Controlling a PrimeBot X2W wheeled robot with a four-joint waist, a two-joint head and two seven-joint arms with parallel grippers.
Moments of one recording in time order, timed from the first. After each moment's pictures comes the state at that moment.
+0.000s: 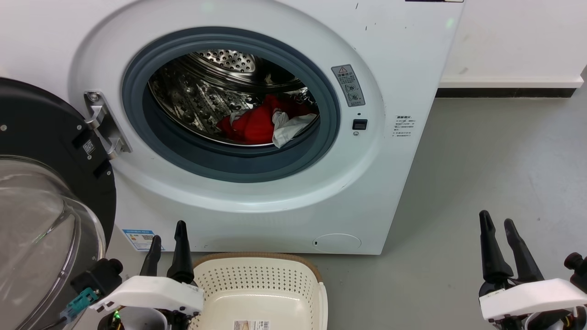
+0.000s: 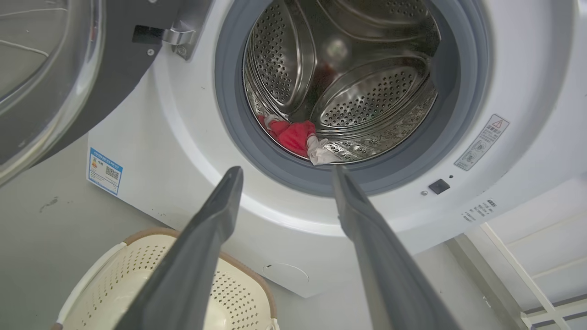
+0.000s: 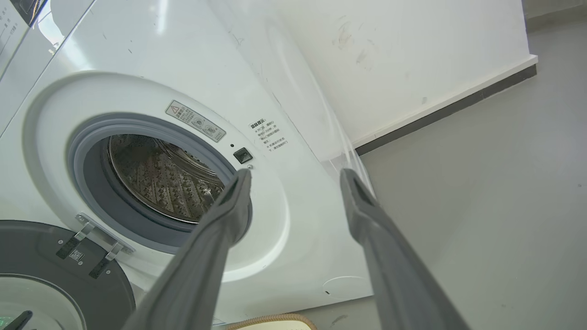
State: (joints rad) left arm -0.03 0.07 -0.04 0.12 -0.72 0.08 -0.09; right arm 0.02 -0.05 -0.06 0.06 0.62 0.13 -0.09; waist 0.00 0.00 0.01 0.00
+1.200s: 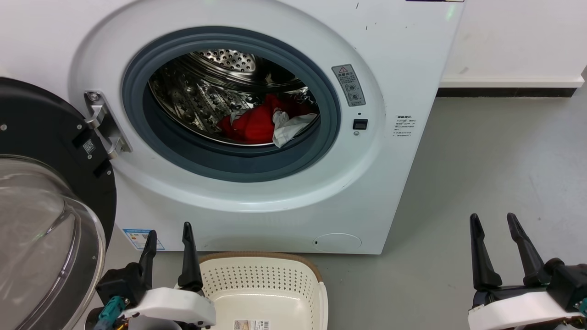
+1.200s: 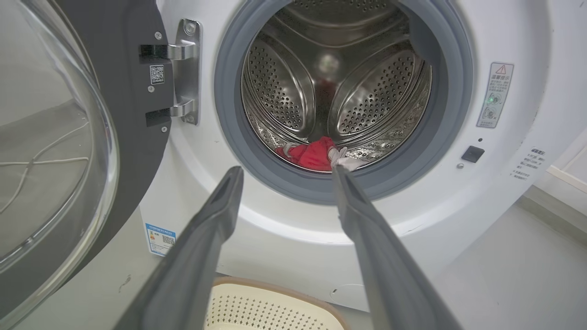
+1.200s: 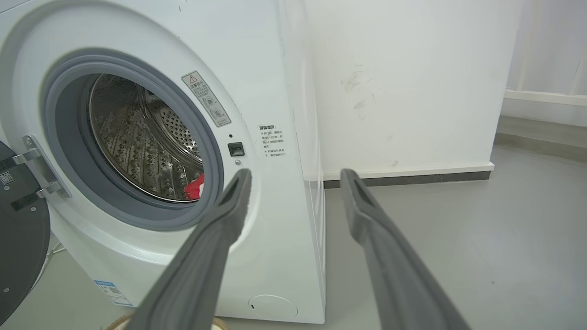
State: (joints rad) left arm 0.01 0.06 -0.07 0.08 -0.34 0.10 -0.19; right arm 0.07 -0.05 -0.04 -0.03 0.20 0.13 -0.19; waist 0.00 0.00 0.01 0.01
